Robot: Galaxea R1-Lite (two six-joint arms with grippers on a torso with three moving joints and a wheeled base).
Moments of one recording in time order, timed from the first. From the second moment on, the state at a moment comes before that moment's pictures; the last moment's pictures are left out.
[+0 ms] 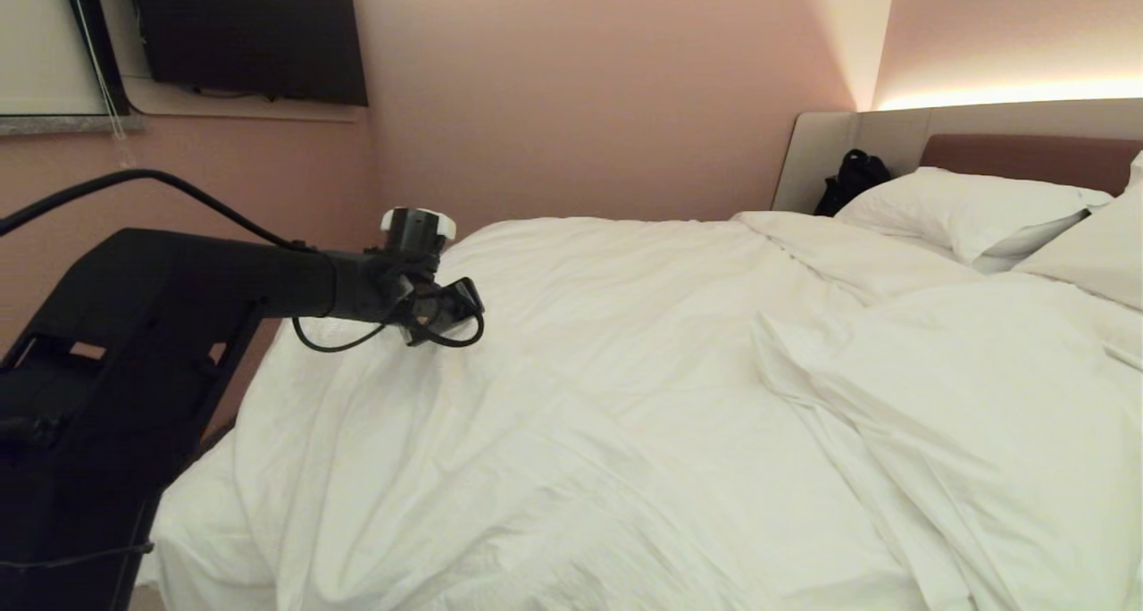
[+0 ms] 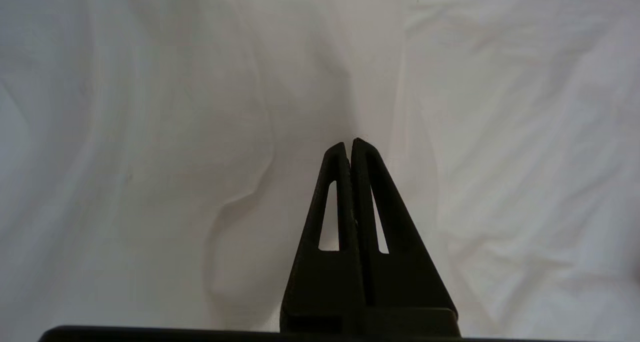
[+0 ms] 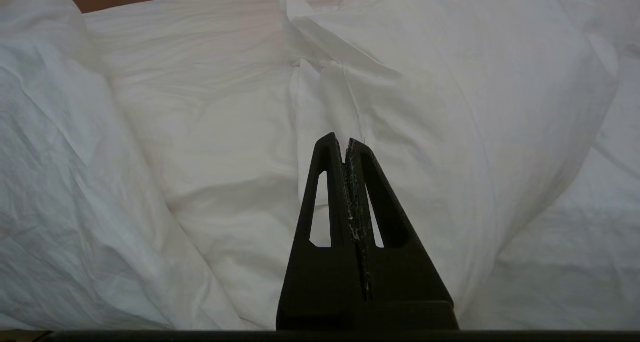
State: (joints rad) left arm -0.26 2.34 -1.84 0.12 0.08 -0.62; right arm 0.01 0.00 0.00 0.00 0.00 -0.02
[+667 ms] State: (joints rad) left arm -0.26 2.42 -1.94 0.10 0.17 -0.64; right arm 0.01 0.00 0.00 0.00 0.01 -0.02
